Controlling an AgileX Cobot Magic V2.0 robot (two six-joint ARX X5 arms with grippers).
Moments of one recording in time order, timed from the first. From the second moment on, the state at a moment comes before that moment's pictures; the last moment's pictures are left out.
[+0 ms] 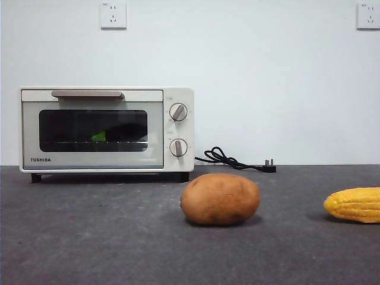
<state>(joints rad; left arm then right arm) 0.12 0.01 0.02 -0.18 0.06 0.04 0.79 1.05 1.75 -1.36 -0.12 0.01</state>
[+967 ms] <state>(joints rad) 0.12 0.02 0.02 -0.18 0.06 0.03 0.71 1.04 1.75 -1.36 -0.09 -0.02</state>
